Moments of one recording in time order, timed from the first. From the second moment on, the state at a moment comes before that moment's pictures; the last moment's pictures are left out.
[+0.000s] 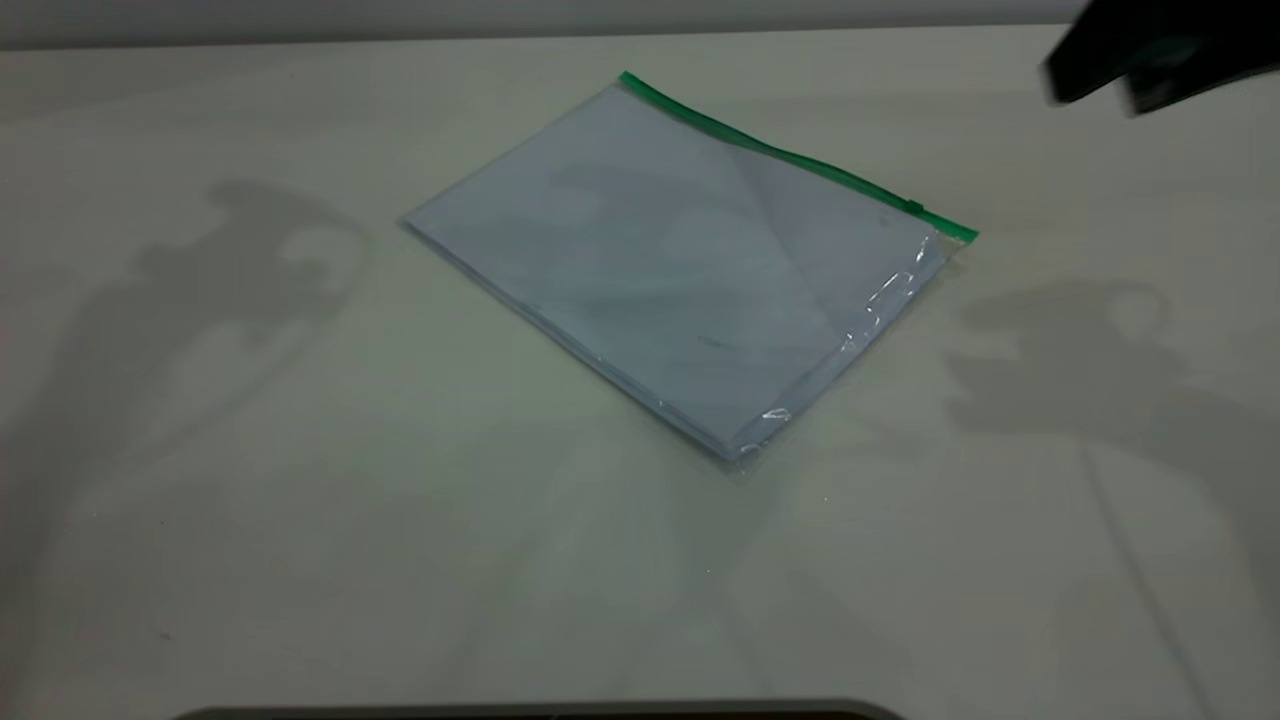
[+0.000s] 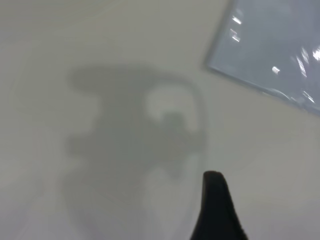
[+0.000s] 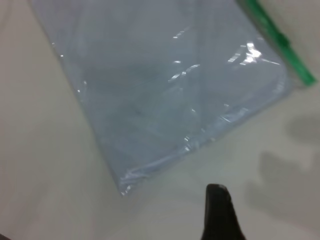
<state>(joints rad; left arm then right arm) -0.09 1.93 -1.47 -0.27 0.77 0.43 0.06 1.81 -0.92 0.95 0.50 -0.92</state>
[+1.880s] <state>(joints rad) -0.09 2.01 -1.47 -0.42 0.79 0.53 -0.07 2.61 -1.40 1.50 0.92 -1.60</state>
